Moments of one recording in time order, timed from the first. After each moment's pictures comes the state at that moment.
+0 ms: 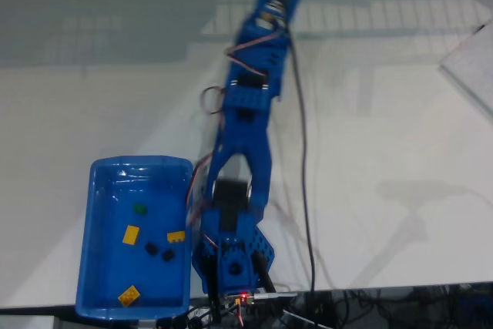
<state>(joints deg) 9.8 119.9 124.8 12.3 -70.7</state>
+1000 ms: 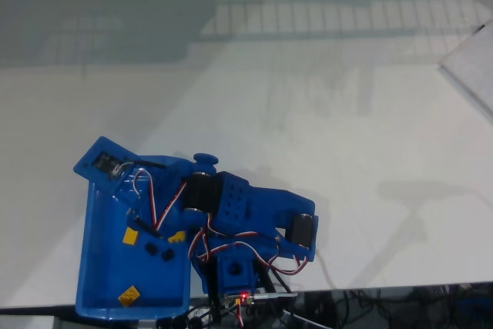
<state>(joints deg) -73.9 171.8 131.5 96.8 -64.2</state>
